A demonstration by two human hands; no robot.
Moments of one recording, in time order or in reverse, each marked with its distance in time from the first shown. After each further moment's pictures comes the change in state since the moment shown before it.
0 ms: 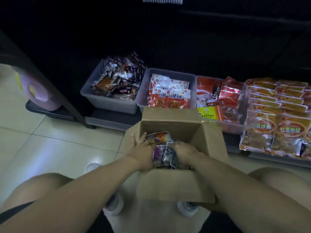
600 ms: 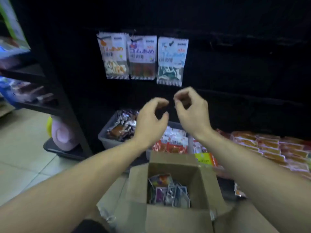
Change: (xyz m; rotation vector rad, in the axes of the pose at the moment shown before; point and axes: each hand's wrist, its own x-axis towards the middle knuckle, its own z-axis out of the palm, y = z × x) left_hand -0.116 0.019 -0.233 -0.814 1.246 0.395; right_hand -0.166 -0.116 -0.293 0.680 1.410 -0.366
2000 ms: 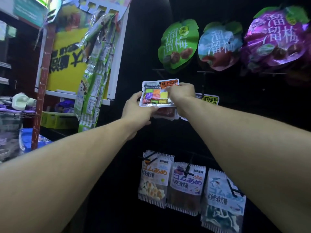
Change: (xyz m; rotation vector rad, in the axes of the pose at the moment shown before) left_hand 0.325 0.050 -0.270 -0.311 0.358 -0.110; right_hand 0.404 -0.246 0.182 0.291 -0.014 0.184
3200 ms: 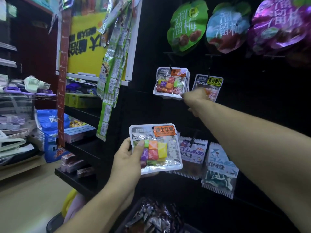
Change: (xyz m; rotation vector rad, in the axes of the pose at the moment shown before) left_hand -0.207 -0.043 -0.046 -0.386 0.081 -0.293; right_hand -0.028 0.057 -0.021 -0.245 0.004 0.143
